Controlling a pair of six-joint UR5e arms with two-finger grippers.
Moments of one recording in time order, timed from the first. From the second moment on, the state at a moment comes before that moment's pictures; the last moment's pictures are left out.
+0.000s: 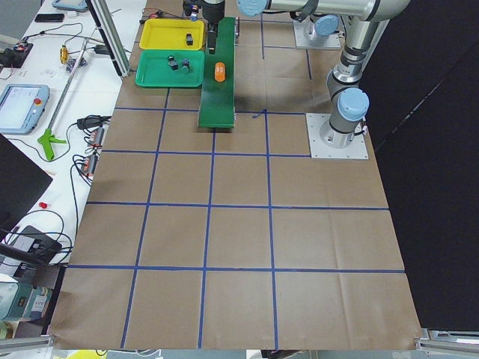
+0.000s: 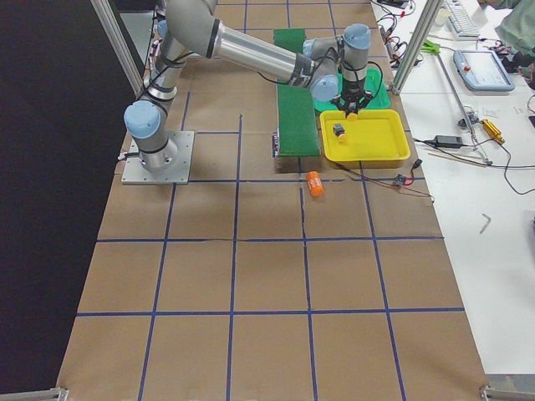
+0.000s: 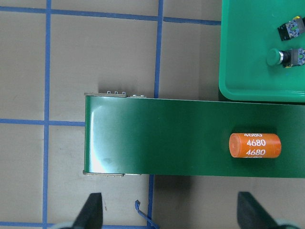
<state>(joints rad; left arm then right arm) -1.53 -1.64 -1.44 -1.56 1.52 -0.04 1.51 -0.94 1.27 -2.11 -1.59 -1.63</state>
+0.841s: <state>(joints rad) -1.53 -1.64 -1.44 -1.53 1.52 -0.04 1.51 -0.86 1.14 -1.94 -1.51 -1.65</state>
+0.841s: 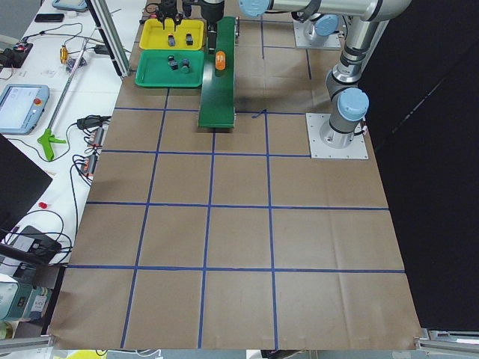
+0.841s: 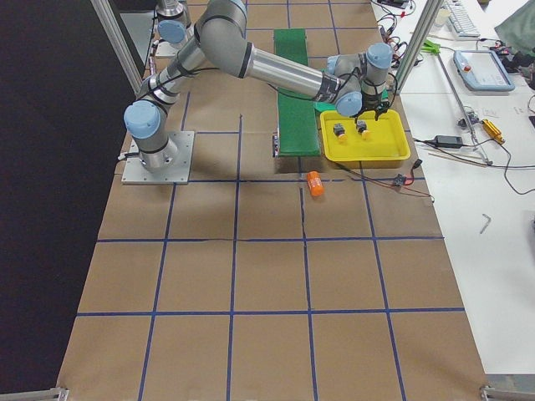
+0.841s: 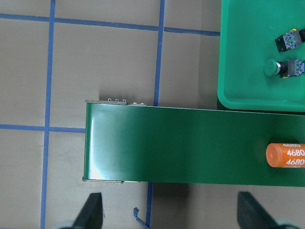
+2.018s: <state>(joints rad) -1.53 -1.64 -1.44 -1.53 1.52 -0.03 1.56 -1.40 1.59 -1.72 -1.51 -1.48</state>
